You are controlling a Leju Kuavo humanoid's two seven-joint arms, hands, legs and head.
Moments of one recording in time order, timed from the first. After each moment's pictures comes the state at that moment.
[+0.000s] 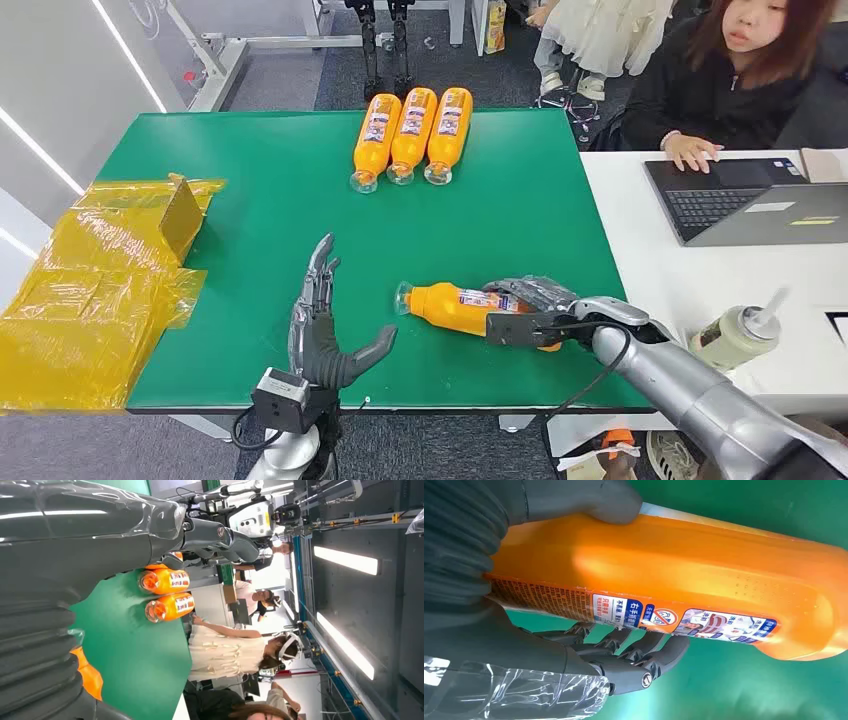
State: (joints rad) left arm -0.12 -0.25 -0.46 -1.00 -0.32 0.24 -0.70; right arm -0.70 -0.46 0.97 -0.97 0.44 0.26 -0.14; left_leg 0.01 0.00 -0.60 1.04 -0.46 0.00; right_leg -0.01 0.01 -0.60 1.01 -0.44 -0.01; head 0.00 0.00
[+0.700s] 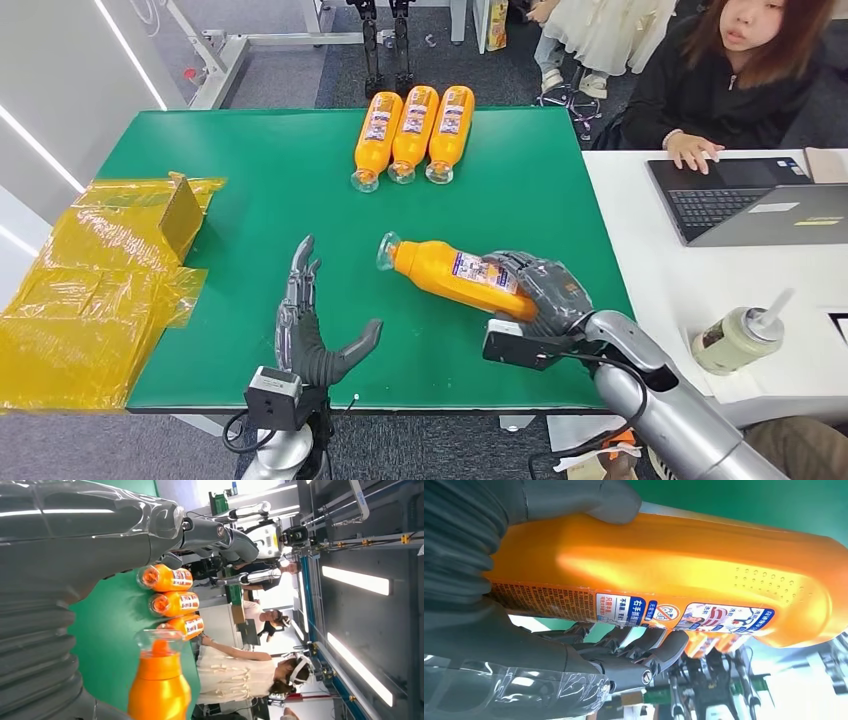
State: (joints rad) left arm -0.11 -0.25 -0.42 -1.01 -0.34 0.30 -0.70; right arm -0.44 -0.46 0.66 -1.38 0.65 0.02 -0.15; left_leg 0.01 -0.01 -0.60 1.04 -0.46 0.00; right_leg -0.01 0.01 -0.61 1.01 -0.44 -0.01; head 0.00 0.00
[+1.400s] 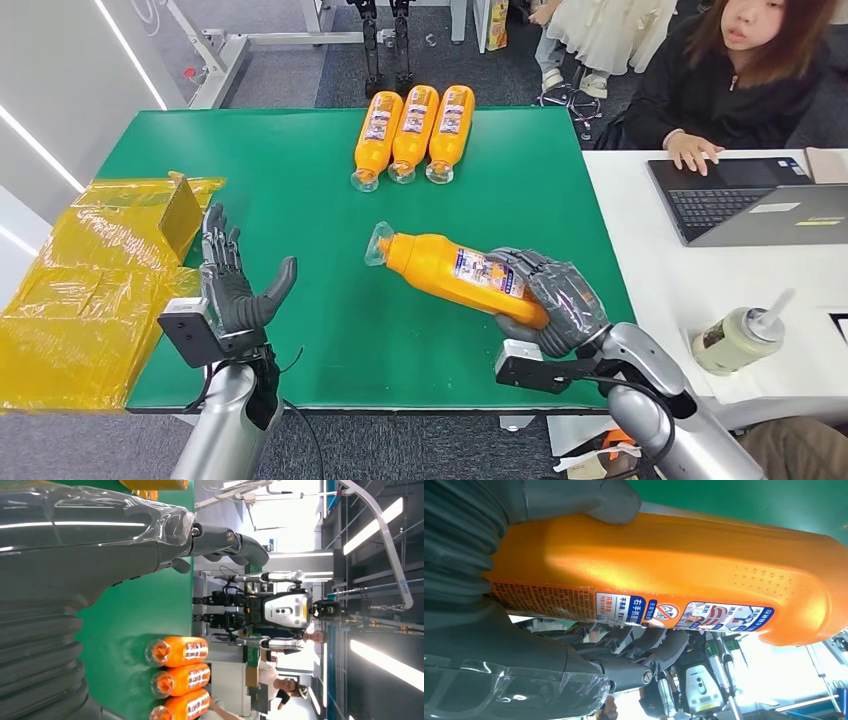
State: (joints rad) left arm -0.29 -0.20 -0.15 -0.87 -0.16 0.24 -0.70; right arm -0.31 -0.46 0.55 -1.57 0.69 0.01 -0.21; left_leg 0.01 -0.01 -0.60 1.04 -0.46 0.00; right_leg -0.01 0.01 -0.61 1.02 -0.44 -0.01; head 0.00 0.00
